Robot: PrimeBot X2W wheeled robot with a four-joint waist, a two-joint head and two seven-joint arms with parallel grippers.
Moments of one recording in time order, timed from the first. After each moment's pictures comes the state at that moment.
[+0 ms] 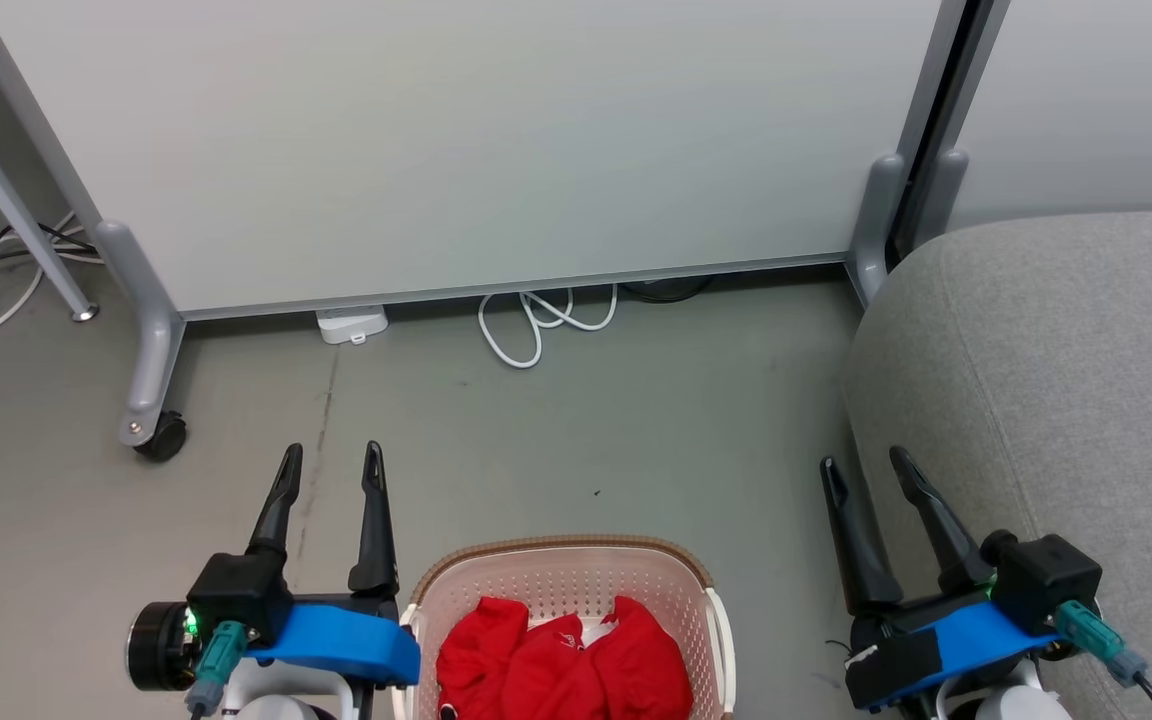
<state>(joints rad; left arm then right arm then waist) -0.09 0.05 -0.15 0.24 -0.18 0.00 -0.23 -0.10 -0.05 0.12 0.23 0.24 0.13 -0.23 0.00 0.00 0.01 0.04</state>
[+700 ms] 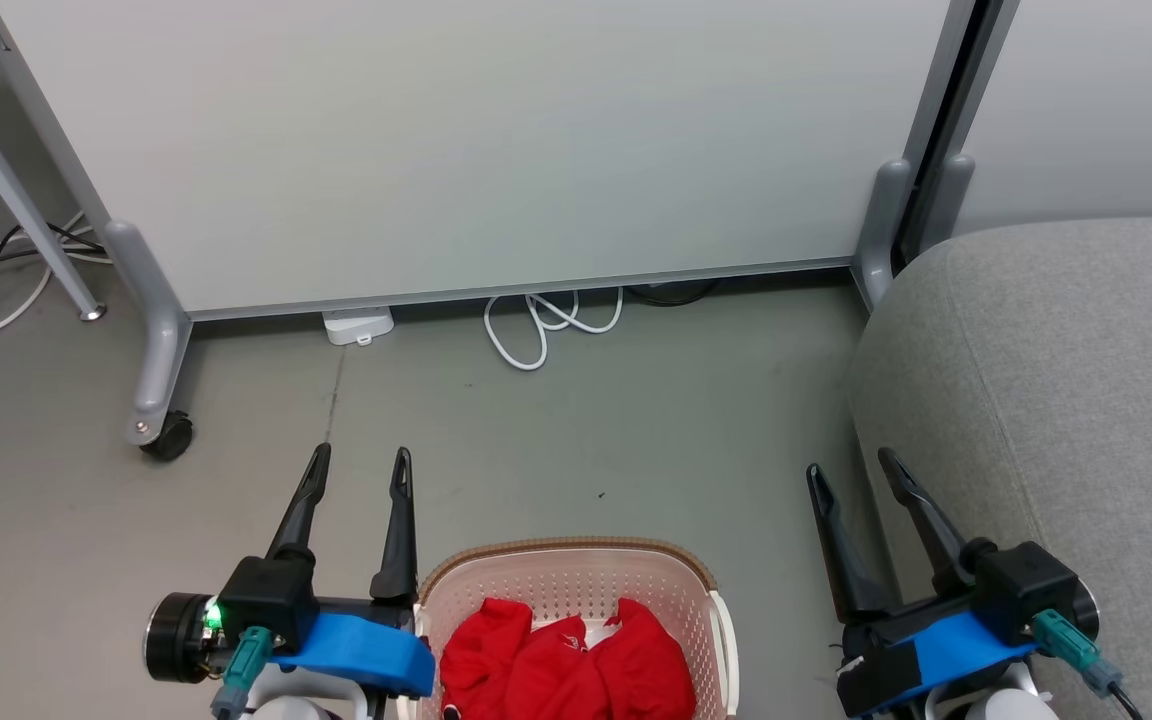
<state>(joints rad) -0.10 0.05 -0.17 0.26 -0.11 -0.03 -0.26 -0.10 -0.05 0.13 0.23 0.14 0.13 -0.26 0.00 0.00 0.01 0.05</state>
